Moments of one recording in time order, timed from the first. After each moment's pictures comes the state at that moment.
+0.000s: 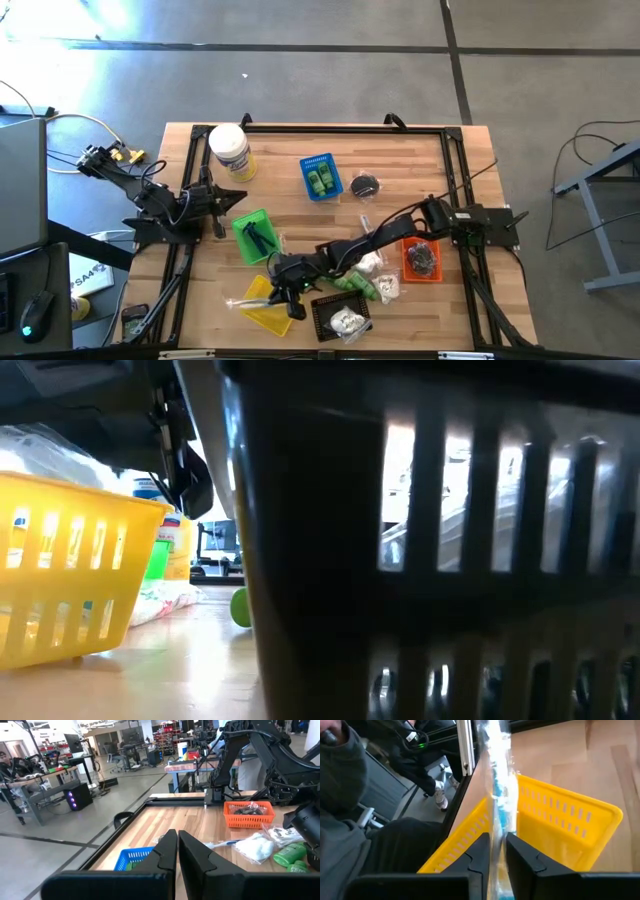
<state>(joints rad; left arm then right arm) -0.54 0.41 0.45 -0.05 -0.89 0.08 0.31 2.35 1.77 0.11 -0.24 0.37</state>
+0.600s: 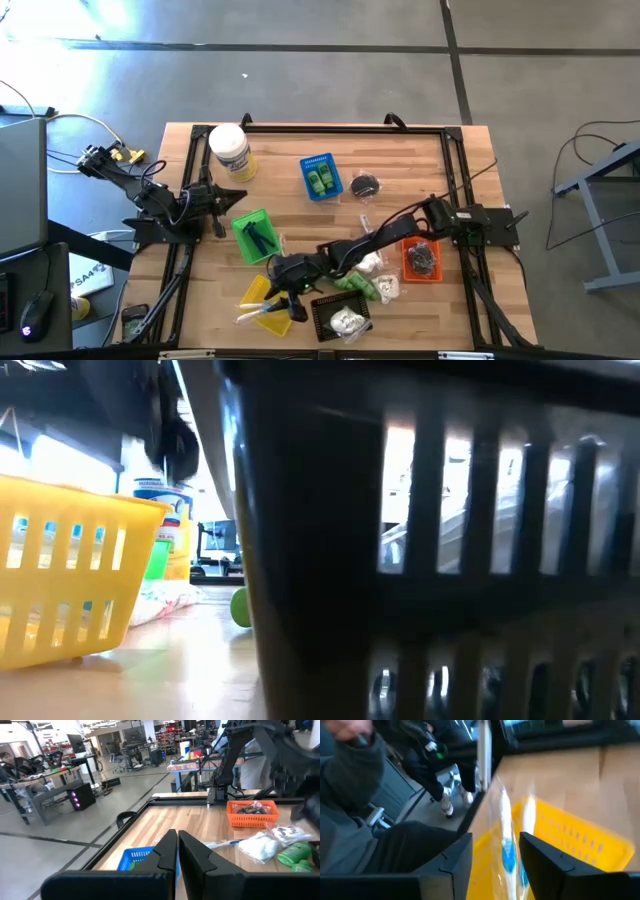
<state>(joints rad) -0.54 0.41 0.45 -0.05 -0.90 0.08 0.31 2.31 1.77 0.16 -0.26 0.28</state>
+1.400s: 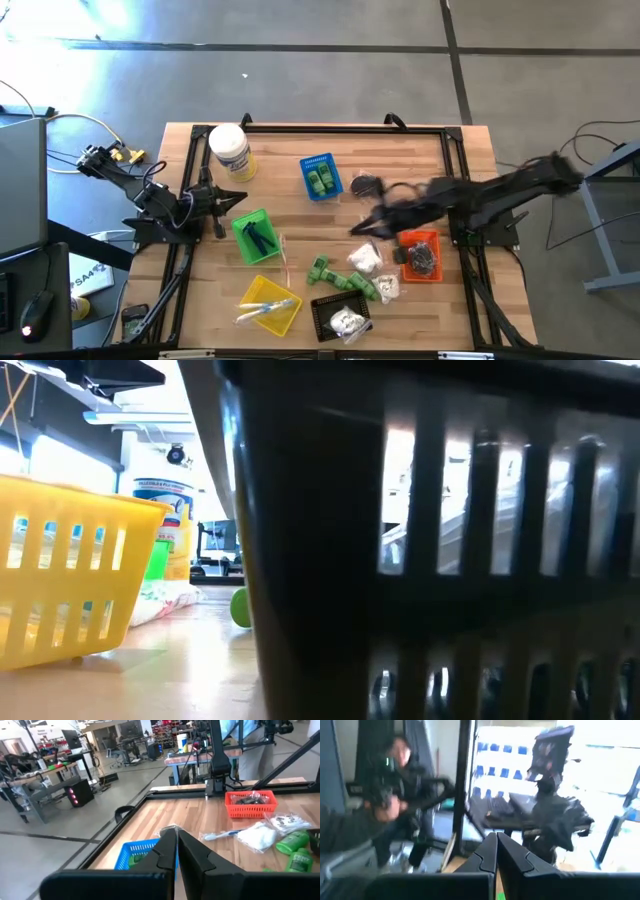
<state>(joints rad) -0.54 0.41 0.45 -0.10 -0.89 0.07 0.26 1.15 0.93 0.33 -0.06 -0.09</state>
